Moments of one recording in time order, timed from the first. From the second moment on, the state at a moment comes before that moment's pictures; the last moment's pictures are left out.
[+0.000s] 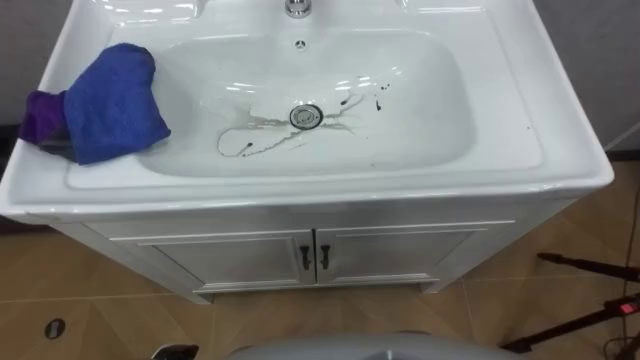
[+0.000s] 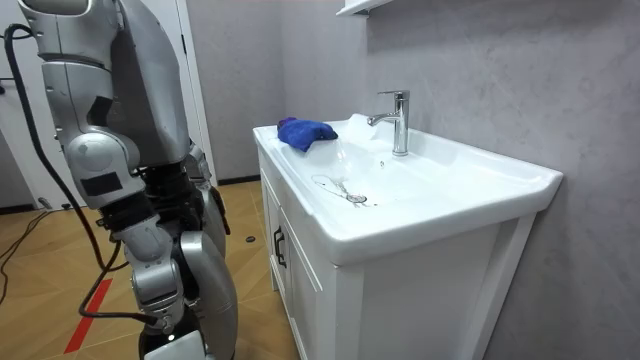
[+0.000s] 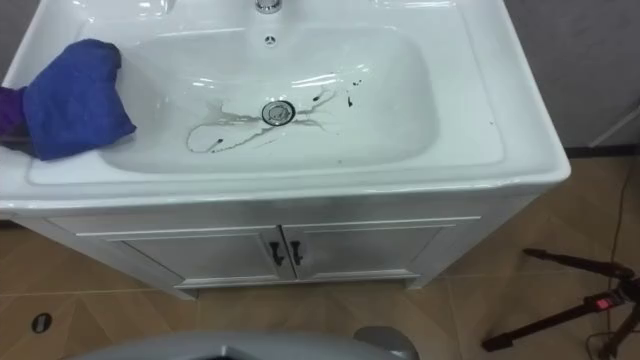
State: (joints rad) left arm 0.13 0.25 -0.02 1.12 0.38 0.20 -0.21; right arm 0.11 -0.26 0.04 1.21 -0.29 0.25 0.23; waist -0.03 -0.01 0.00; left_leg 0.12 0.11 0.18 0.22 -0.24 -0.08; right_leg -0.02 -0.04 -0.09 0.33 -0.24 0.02
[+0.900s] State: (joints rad) left arm 0.14 0.25 -0.02 1.12 0.29 0.21 -0.20; right arm 0.09 -0.26 0.05 1.22 -0.28 0.25 0.23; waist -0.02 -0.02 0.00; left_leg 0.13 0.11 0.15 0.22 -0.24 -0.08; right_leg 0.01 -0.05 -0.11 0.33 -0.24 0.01
